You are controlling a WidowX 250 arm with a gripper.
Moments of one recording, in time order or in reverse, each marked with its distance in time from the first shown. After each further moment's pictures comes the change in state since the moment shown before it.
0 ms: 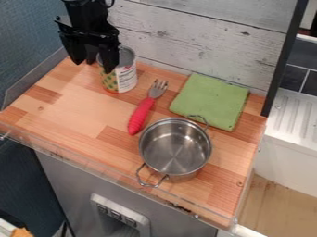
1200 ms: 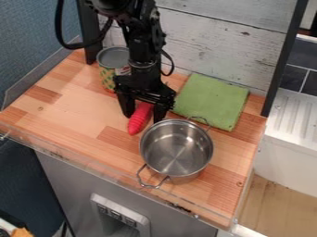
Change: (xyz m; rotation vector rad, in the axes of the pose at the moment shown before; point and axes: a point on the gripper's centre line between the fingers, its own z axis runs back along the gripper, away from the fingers) arm -0.003 -0.077 -0.093 0.023 0.111 0.058
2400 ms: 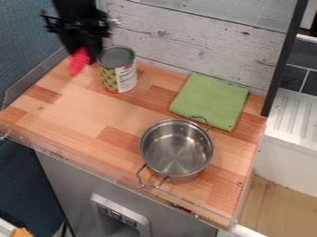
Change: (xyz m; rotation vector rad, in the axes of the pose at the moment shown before) arm -0.016 0.095 0.114 -0.093 -0.152 0.060
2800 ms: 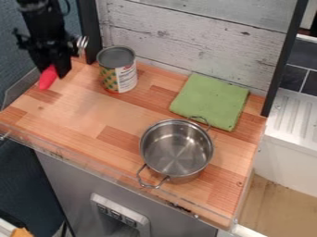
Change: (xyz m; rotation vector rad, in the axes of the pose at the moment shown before) arm -0.016 0.052 -0.039 0.082 0.112 0.050
